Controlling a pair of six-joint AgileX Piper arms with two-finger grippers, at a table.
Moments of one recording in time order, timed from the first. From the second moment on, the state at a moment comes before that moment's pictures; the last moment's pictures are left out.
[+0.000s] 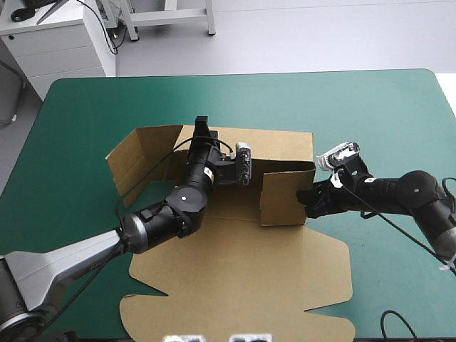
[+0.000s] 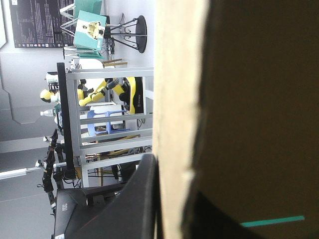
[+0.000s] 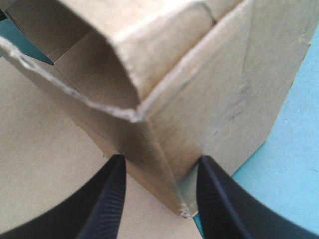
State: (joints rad) left arm -0.88 1.58 -1.09 1.53 0.65 -0.30; right arm 0.11 1.24 -0.85 0.88 0.79 -1.00
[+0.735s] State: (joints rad) left arm -0.88 1.58 -1.09 1.53 0.65 -0.30; right arm 0.11 1.19 -0.87 0.81 0.82 -1.01
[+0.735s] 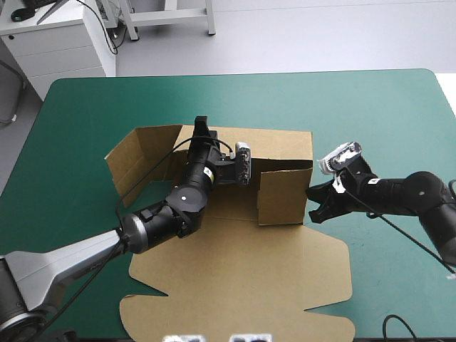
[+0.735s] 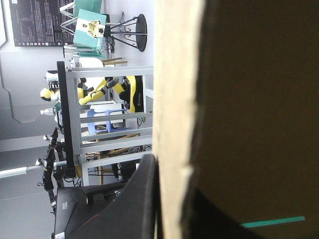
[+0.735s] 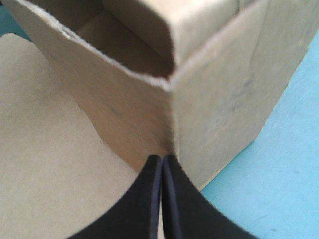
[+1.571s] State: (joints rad) left arm -0.88 1.58 -1.09 1.51 0.76 -0.33; right arm 0.11 1.32 -1.47 0.47 0.72 -0.37
